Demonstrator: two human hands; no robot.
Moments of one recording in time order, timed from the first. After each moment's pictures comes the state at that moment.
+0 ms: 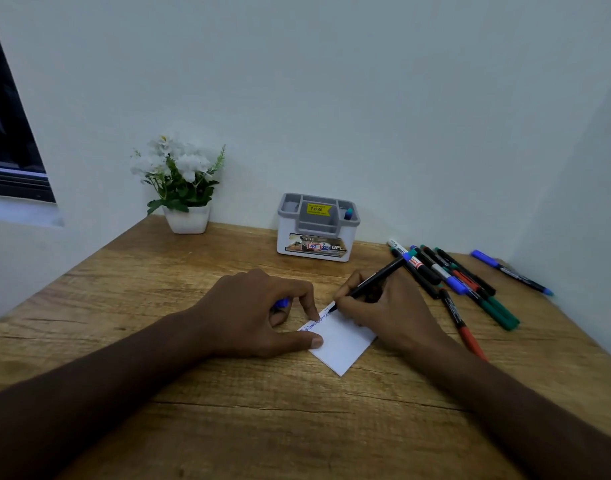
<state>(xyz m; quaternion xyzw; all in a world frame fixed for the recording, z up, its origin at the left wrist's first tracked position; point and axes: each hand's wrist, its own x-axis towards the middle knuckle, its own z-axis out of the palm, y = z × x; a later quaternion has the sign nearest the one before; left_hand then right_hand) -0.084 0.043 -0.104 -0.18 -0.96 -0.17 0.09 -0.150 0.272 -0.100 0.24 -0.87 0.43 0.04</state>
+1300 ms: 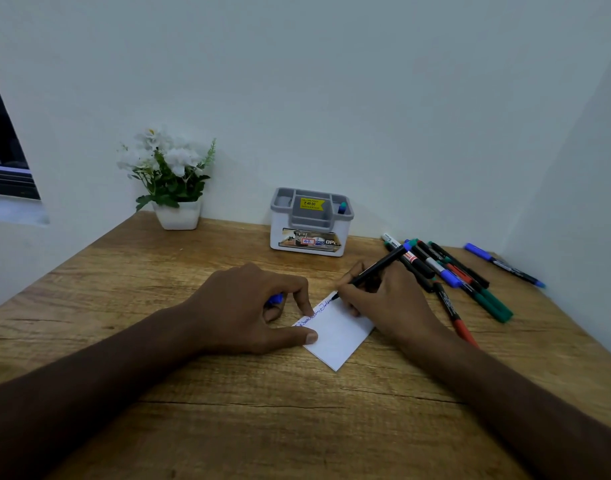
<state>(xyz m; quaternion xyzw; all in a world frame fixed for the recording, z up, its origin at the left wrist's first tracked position) -0.082 0.045 -0.098 -0.18 -0.97 -0.17 0.08 -0.158 0.277 -0.105 0.20 -0.86 0.47 0.05</state>
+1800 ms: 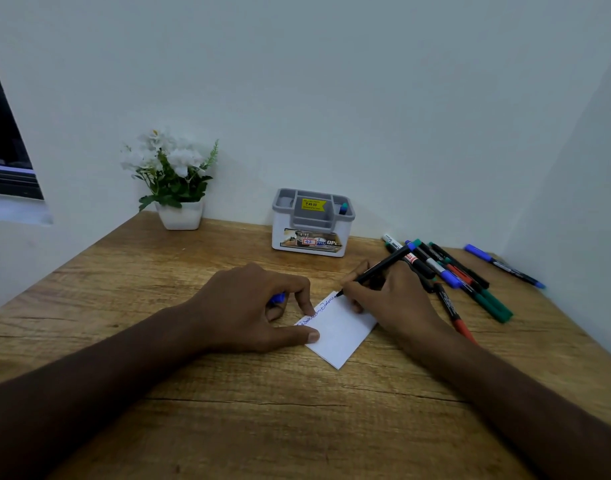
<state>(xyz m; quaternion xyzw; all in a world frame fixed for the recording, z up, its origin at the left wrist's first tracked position) -0.084 0.044 -0.101 -0.18 -0.97 -0.17 0.07 -0.165 0.278 -0.112 0.17 -0.86 0.47 0.05</state>
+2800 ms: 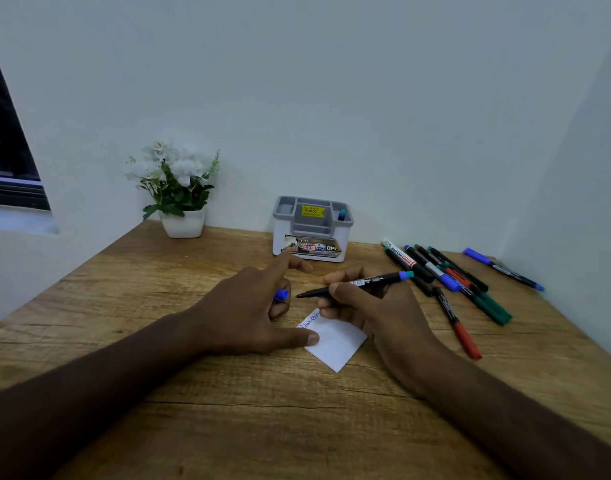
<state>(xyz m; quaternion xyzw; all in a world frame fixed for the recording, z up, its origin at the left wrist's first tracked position) -0.088 0.045 -0.105 -0.15 -0.95 -0.25 0.08 -0.124 0.267 -0.105 0.18 -0.64 0.74 -0.09</state>
